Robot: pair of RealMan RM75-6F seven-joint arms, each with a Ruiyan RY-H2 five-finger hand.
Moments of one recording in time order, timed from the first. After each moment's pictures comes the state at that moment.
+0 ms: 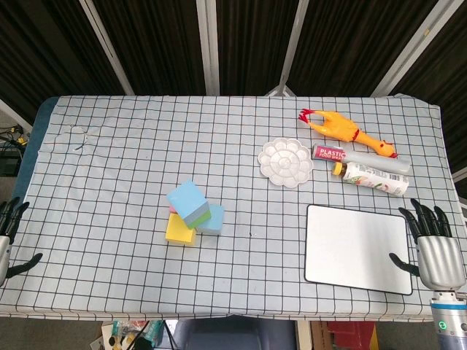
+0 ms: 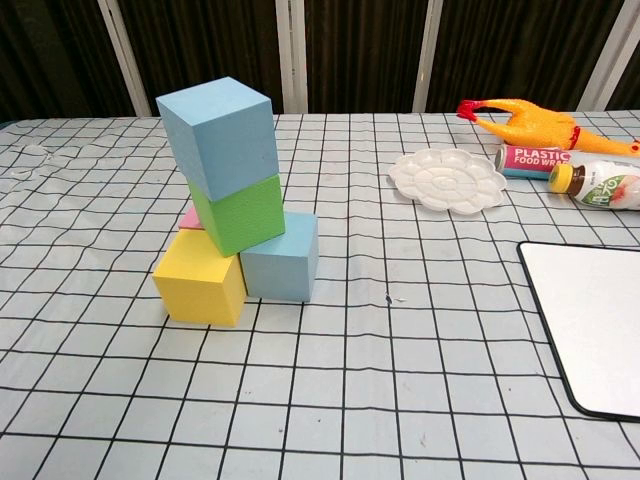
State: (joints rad) left arm -0.05 -1.10 -0.04 -1.63 1.51 1.55 0.07; right arm 0.08 -1.16 0.09 -1.59 -1.50 1.52 -0.10
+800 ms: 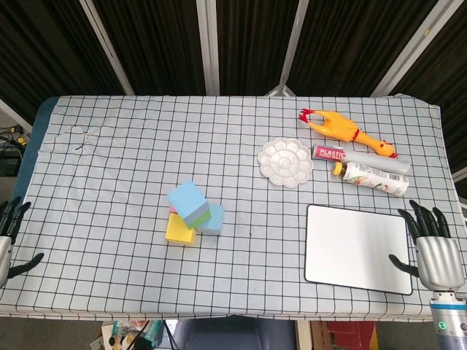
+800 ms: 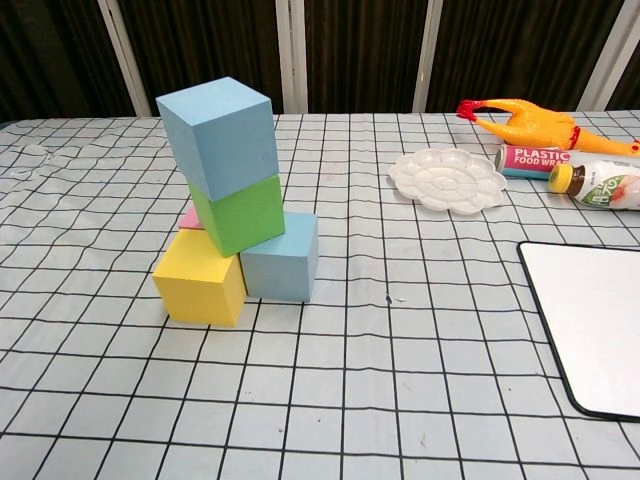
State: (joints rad) left arm -0.05 -1.11 -0.04 -1.63 1.53 1.55 0.08; right arm 0.08 -1.15 0.09 -1.60 -1.50 1.51 -0.10
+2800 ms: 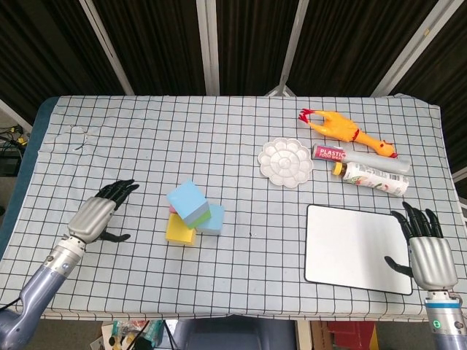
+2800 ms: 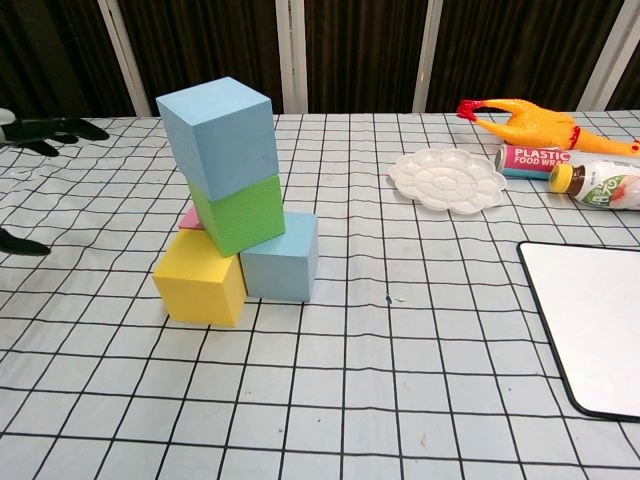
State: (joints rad) left arm -0.48 -1.21 -0.13 -1.69 1.38 1.00 0.02; right arm 0.10 -1.17 0.08 -1.59 -1.49 1.48 -0.12
